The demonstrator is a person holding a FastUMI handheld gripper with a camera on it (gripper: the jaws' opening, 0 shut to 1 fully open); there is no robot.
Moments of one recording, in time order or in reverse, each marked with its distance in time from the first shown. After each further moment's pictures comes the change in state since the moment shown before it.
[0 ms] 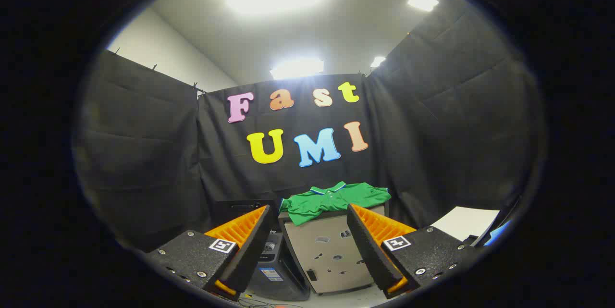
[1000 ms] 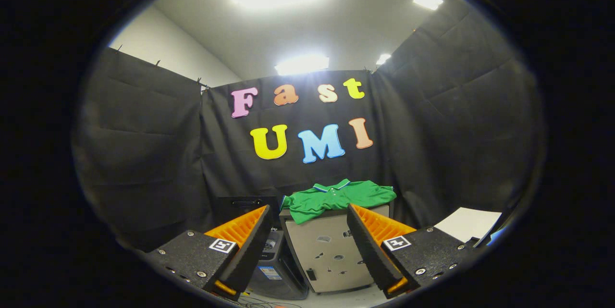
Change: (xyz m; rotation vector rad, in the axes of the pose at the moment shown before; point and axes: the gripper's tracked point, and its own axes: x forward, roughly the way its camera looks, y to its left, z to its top) arm 0.018 -0.002 -0.004 -0.008 0.023 0.023
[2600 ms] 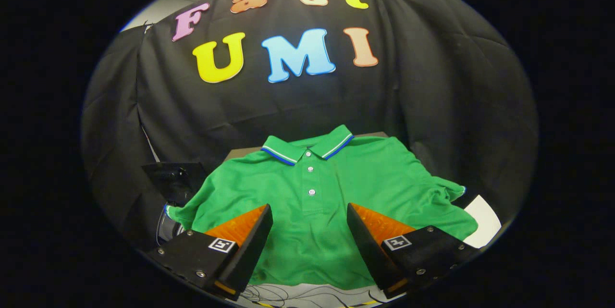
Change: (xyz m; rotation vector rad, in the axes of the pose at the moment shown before) arm 0.389 -0.087 -0.143 -0.025 0.644 -0.099
